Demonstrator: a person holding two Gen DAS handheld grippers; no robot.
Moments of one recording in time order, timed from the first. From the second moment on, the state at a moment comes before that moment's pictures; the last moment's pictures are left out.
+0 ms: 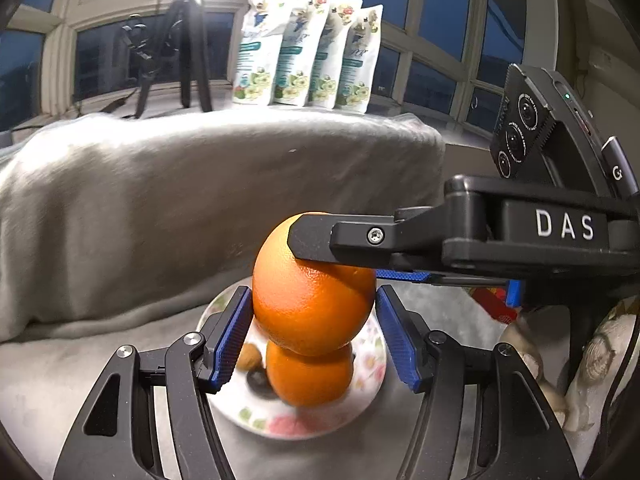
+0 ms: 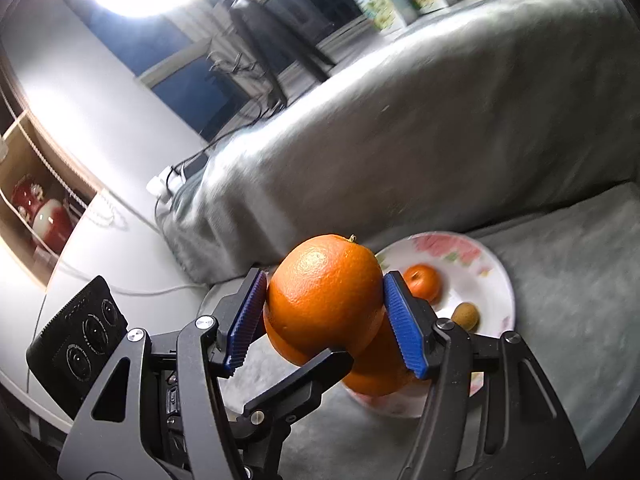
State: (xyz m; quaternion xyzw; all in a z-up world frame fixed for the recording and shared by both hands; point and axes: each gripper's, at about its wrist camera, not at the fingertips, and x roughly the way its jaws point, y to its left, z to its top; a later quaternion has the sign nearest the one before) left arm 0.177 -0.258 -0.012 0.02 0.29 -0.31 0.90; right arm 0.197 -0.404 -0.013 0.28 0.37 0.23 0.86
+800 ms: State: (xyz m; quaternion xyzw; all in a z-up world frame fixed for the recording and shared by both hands) left arm 0.197 -0.300 -0.038 0.05 0.38 -0.33 0.86; right arm 0.220 -0.451 -0.061 0.31 0.41 0.18 0.84
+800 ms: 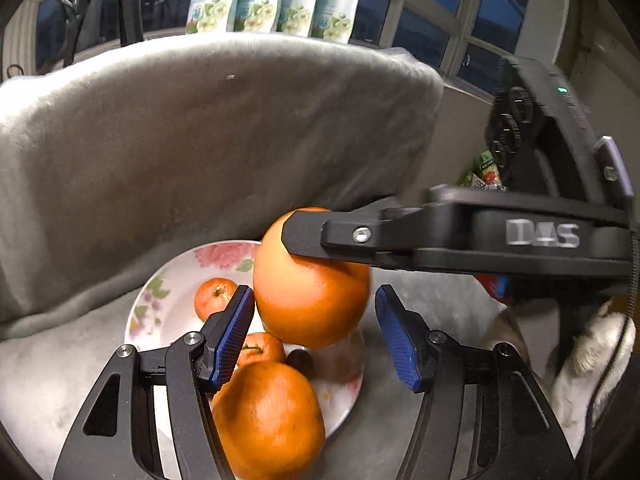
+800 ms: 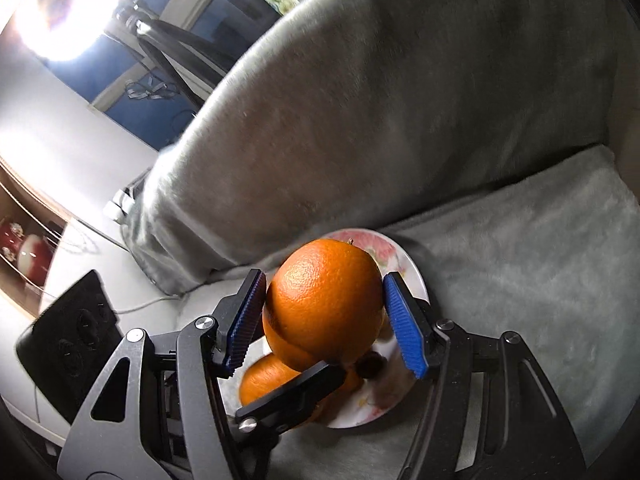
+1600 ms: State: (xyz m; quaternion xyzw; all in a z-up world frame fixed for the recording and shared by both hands) left arm 0.087 -0.208 0.005 0.03 0.30 -0.29 0.91; right arm 0.098 -0.392 -0.003 0.12 0.33 0.10 0.93
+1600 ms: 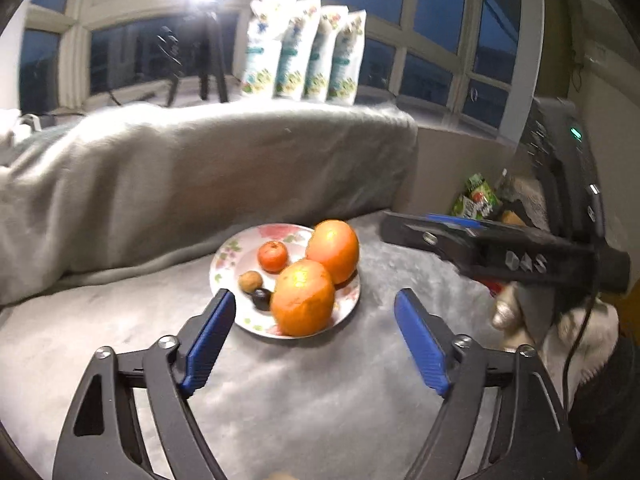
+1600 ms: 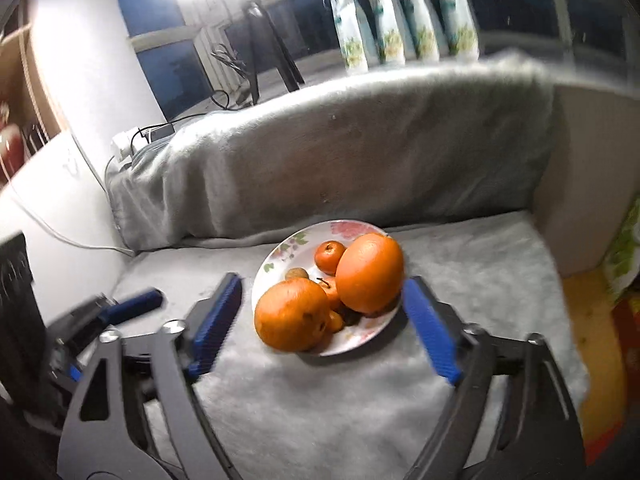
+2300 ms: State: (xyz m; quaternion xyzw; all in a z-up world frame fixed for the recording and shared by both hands) left arm 0.045 -0.181 0.011 0.03 0.26 -0.25 0.93; right arm 0.010 -0.368 -0.013 0.01 0.27 -0.02 0.96
